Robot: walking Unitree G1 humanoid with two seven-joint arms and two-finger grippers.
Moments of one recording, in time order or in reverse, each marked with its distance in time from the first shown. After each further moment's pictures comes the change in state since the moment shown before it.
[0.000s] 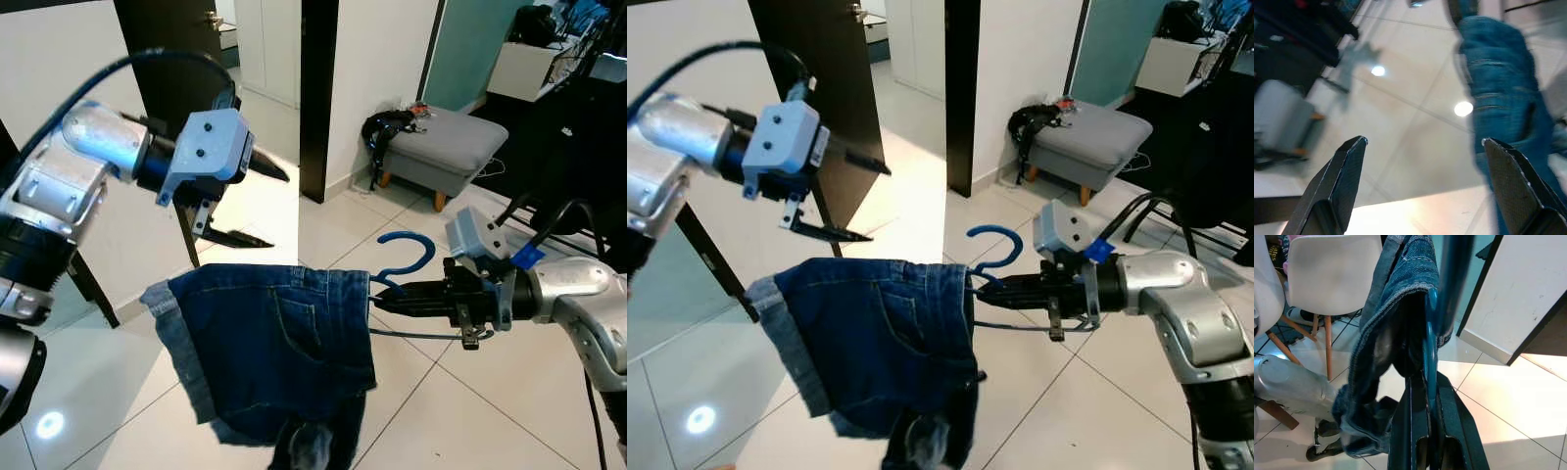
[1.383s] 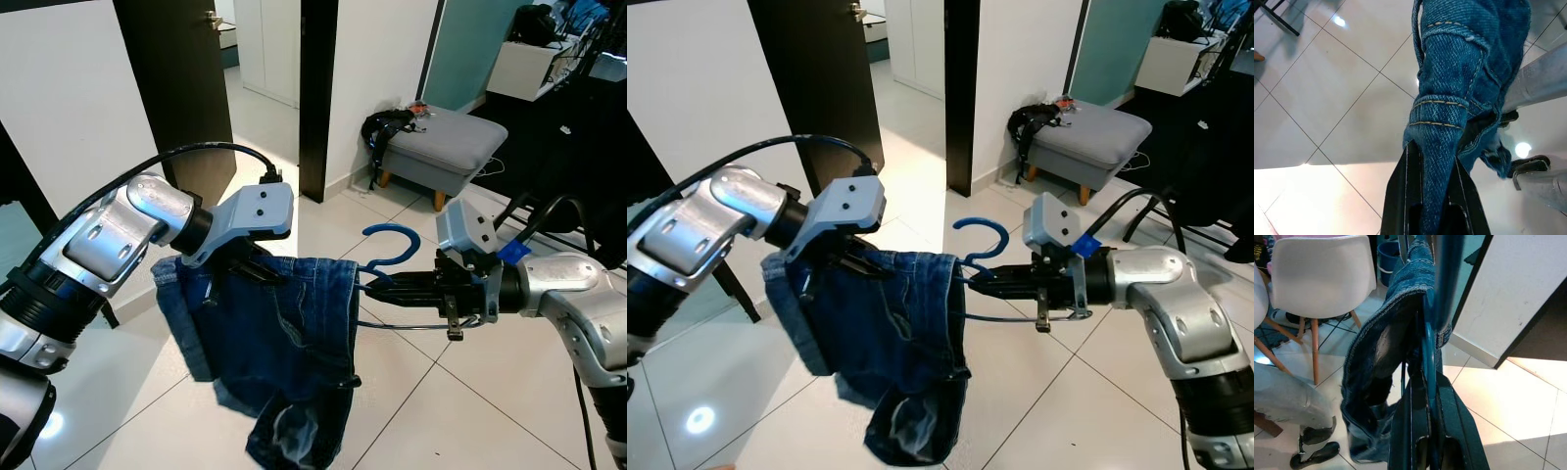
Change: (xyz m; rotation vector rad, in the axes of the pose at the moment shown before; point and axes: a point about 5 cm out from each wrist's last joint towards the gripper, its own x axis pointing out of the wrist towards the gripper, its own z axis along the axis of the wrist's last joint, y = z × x) left arm 0.040 -0.029 -0.019 -0.237 0.192 -0.058; right arm 0.009 -0.004 0.005 -0.032 -0.014 -0.045
